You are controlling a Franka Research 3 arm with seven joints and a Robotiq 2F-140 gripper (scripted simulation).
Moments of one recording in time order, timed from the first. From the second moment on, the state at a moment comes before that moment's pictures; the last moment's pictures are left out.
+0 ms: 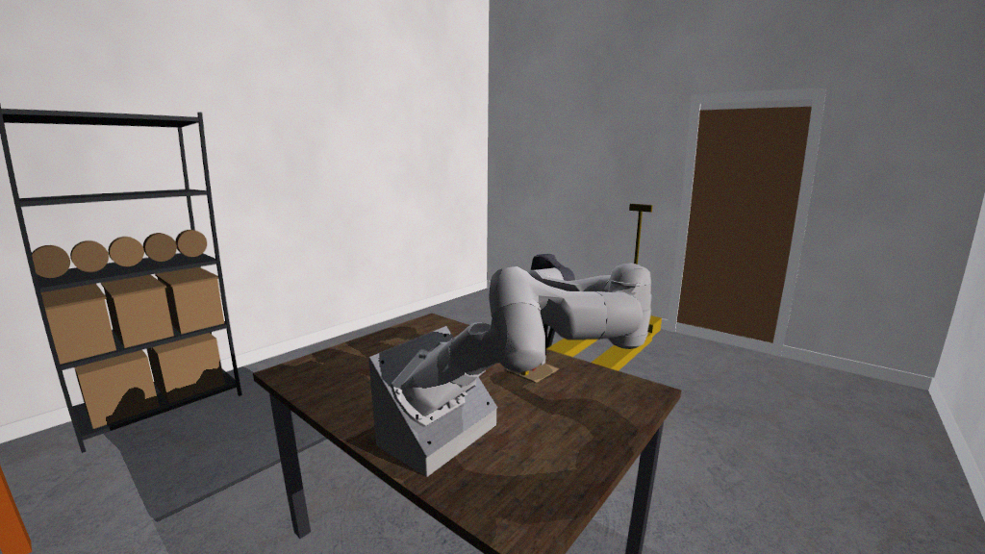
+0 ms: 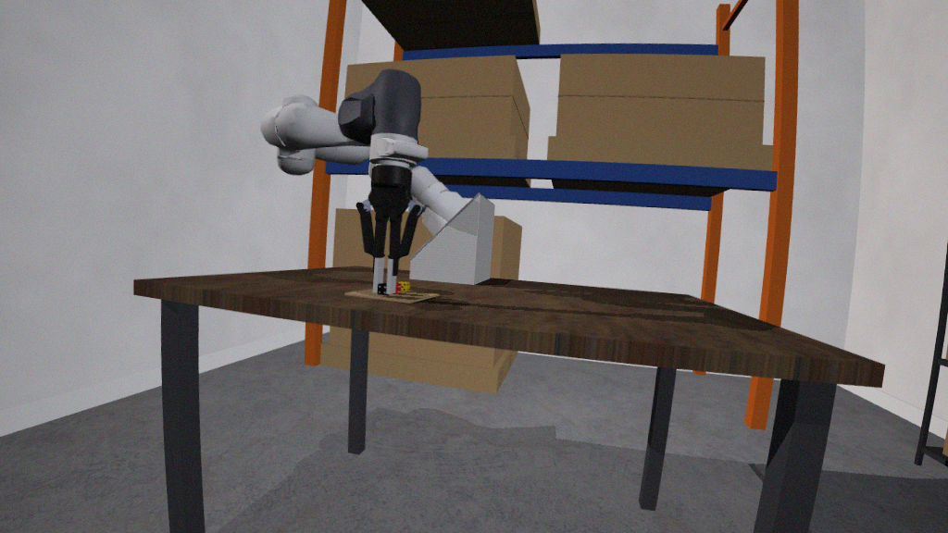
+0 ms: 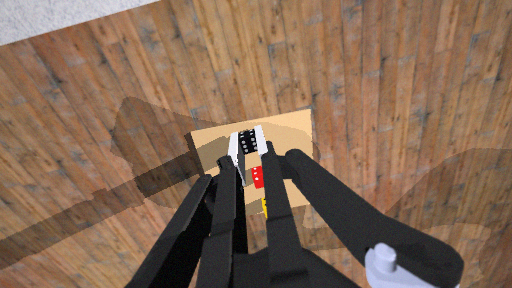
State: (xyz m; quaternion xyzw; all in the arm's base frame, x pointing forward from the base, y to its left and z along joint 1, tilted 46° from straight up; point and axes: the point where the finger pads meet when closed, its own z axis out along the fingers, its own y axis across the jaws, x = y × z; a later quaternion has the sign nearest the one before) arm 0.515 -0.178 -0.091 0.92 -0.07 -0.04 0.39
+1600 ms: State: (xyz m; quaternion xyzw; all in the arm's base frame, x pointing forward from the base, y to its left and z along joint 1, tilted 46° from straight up) arm 0.515 -0.179 -0.093 0.92 -0.07 -0.04 0.39
